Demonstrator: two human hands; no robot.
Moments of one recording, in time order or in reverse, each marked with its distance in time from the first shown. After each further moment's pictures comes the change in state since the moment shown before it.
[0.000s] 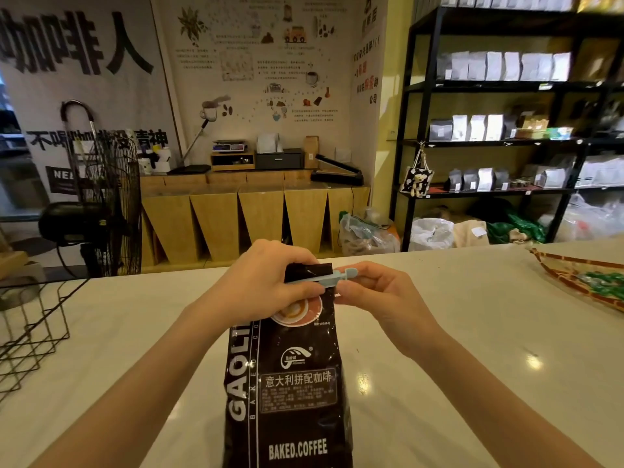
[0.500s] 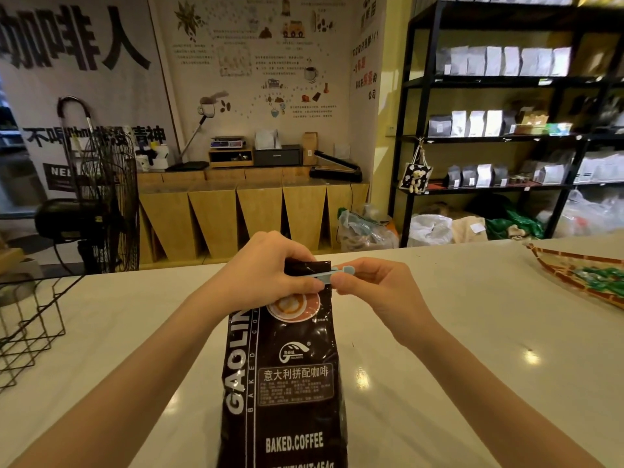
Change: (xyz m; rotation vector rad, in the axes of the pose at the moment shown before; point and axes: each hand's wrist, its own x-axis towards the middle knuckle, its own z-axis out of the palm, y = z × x) left_hand 0.009 0.001 0.002 -0.028 -0.053 -0.056; right_hand 0.004 0.002 -0.005 -0.173 0.083 -0.030
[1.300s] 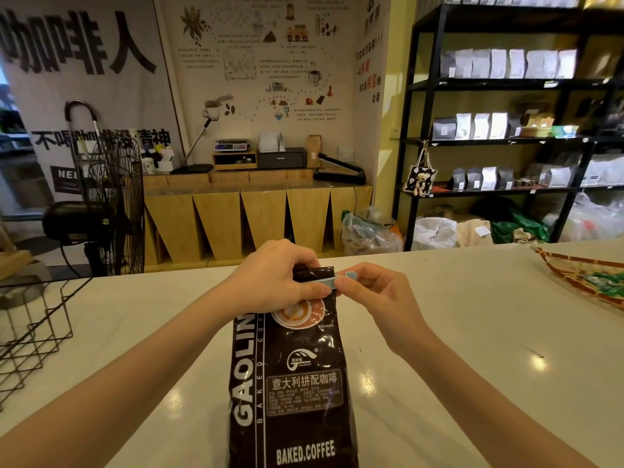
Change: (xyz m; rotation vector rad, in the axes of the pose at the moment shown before) left_hand 0.005 -0.007 0.002 0.023 -0.037 0.001; right_hand 0.004 0.013 0.012 0.120 -0.006 -0.073
